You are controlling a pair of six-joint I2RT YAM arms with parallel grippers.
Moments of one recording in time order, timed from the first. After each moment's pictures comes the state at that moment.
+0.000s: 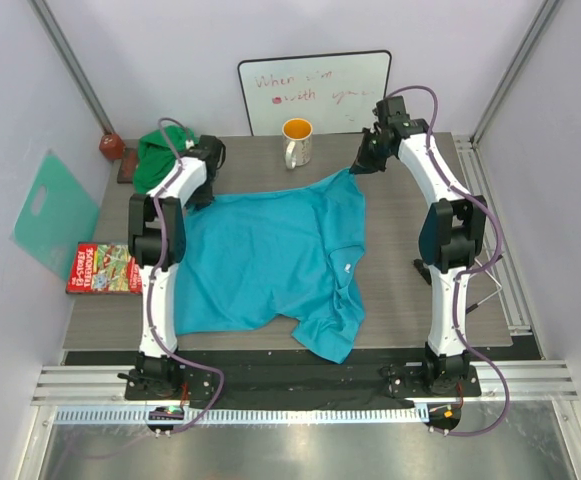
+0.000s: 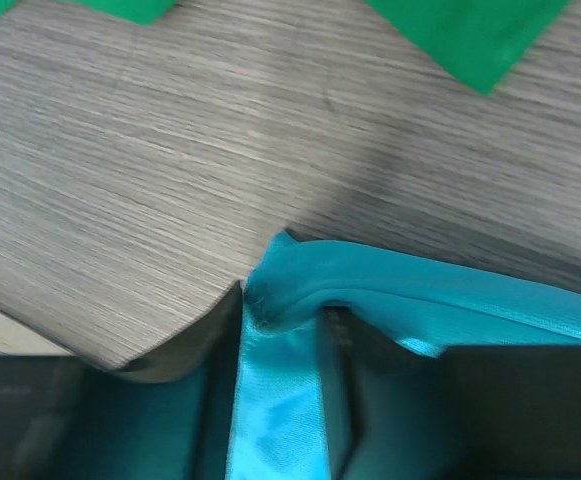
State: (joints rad) left arm -0.16 2.34 1.95 -0.85 -0.49 -0.21; right arm 0.18 2.23 2.14 -0.86 -0.23 0.44
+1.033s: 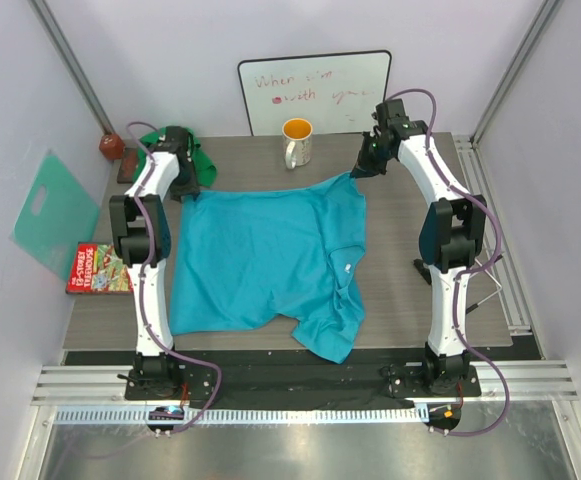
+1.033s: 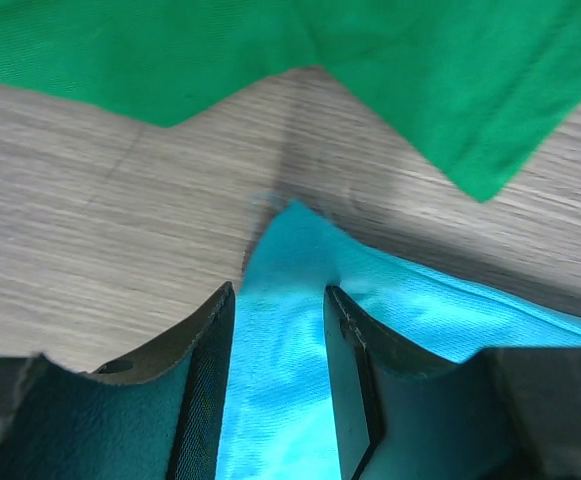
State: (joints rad) left arm 0.00 2.37 2.05 -0.82 -0.16 -0.23; right arm 0.18 2.23 2.13 -0.87 -0.23 0.43
